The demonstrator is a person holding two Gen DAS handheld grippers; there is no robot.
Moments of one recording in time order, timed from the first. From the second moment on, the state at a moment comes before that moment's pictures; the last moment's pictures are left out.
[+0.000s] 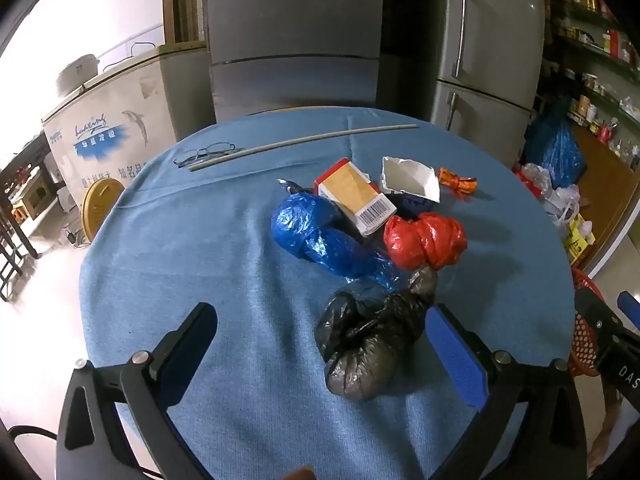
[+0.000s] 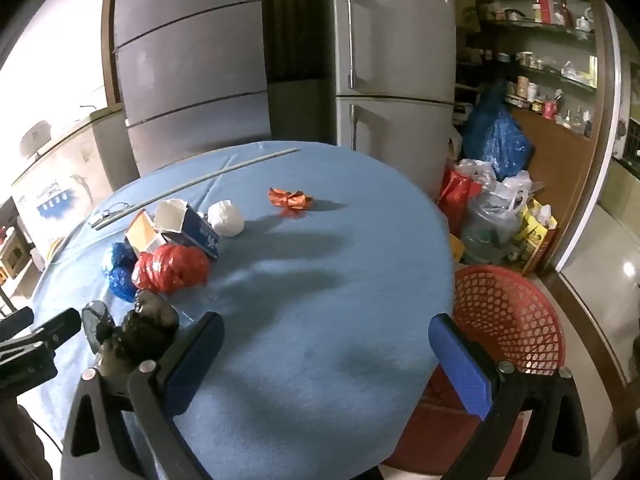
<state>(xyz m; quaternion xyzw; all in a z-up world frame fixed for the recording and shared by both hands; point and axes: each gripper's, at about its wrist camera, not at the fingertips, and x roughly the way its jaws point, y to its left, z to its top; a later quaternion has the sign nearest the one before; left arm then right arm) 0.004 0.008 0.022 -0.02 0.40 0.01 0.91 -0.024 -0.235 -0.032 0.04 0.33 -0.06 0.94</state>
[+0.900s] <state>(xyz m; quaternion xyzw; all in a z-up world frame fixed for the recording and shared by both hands) -0.010 -0.002 0.003 -0.01 0.39 0.01 0.92 -0.024 -0.237 -0.035 0.03 0.33 -0.08 0.94</state>
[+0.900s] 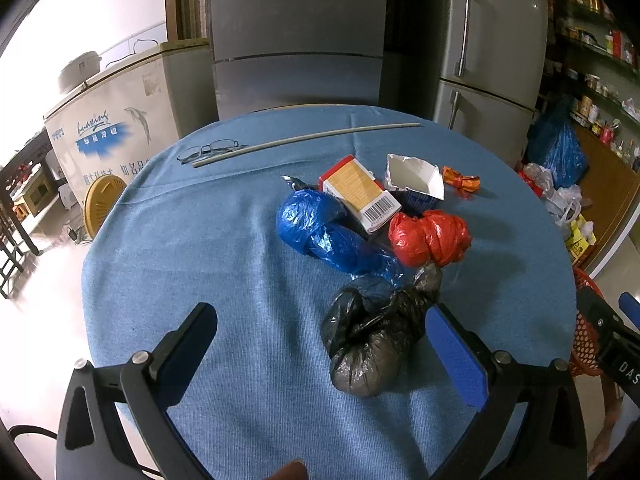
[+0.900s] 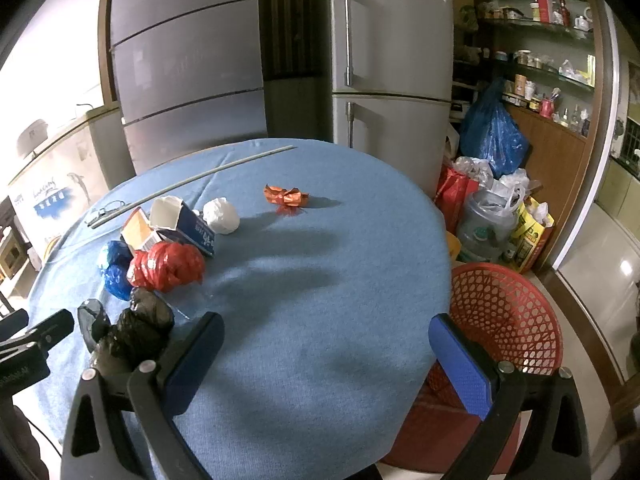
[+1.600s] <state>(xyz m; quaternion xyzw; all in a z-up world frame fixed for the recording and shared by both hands) -0.012 -0.005 -0.002 -0.02 0.39 0.00 0.92 -0.024 -0.238 -0.035 0.04 0.33 -0.08 0.94</state>
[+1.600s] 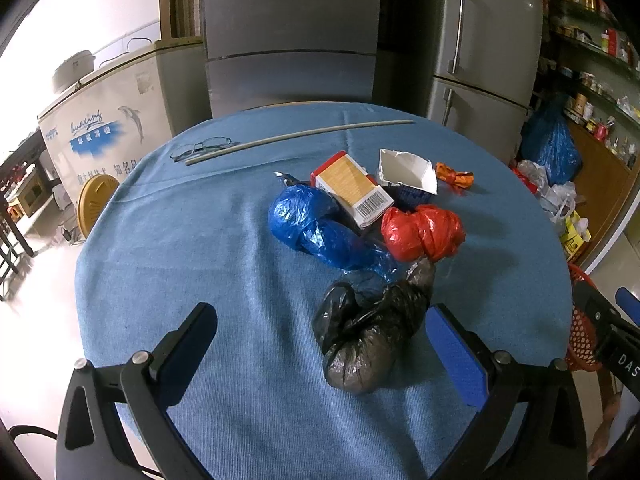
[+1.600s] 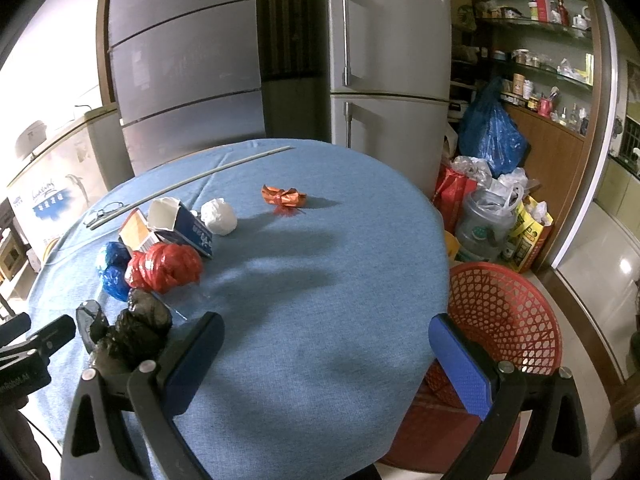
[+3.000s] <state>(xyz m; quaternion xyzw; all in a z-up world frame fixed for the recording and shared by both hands) -0.016 -0.006 -0.001 -0.02 0.39 -0.01 0.92 -0.022 -0.238 -0.038 0.04 0.34 -0.07 0.94</state>
